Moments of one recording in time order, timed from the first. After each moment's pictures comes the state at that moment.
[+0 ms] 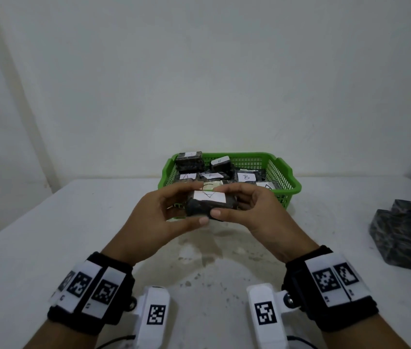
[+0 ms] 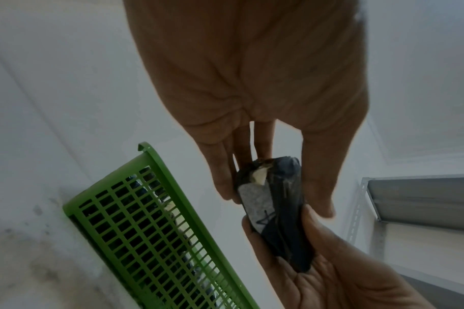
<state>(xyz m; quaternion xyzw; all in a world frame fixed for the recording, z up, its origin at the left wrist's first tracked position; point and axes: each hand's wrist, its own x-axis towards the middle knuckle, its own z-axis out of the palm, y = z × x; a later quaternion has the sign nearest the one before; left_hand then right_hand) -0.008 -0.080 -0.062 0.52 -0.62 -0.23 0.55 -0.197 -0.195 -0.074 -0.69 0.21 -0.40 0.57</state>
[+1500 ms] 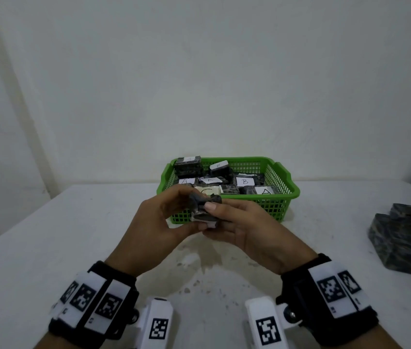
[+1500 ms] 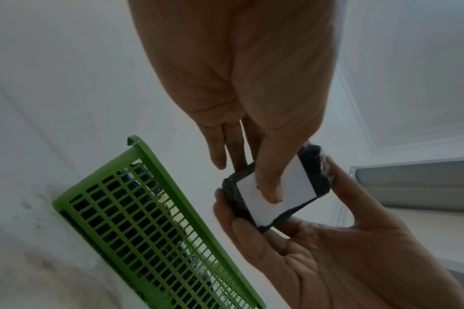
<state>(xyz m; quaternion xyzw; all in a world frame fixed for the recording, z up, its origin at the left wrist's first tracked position) -0.016 -0.079 -0.062 0.50 -0.65 -0.13 0.55 -0.191 -0.174 -0.062 -0.63 0.18 -0.30 0.69</state>
